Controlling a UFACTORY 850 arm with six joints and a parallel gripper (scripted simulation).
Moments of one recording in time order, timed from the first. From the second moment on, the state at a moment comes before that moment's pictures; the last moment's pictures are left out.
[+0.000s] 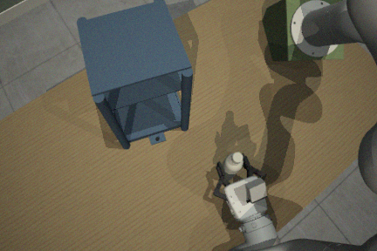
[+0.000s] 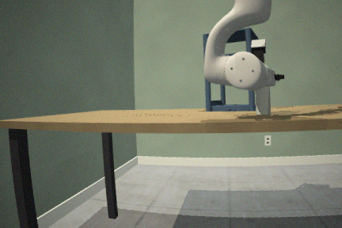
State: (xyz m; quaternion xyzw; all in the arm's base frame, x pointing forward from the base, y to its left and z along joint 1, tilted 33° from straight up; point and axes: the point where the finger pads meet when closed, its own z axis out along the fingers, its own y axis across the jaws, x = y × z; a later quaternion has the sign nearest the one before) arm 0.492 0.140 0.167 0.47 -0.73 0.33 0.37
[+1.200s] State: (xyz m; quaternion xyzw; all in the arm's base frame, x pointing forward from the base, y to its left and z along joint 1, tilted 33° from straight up) arm 0.497 0.148 0.153 0.47 -0.73 0.33 0.37
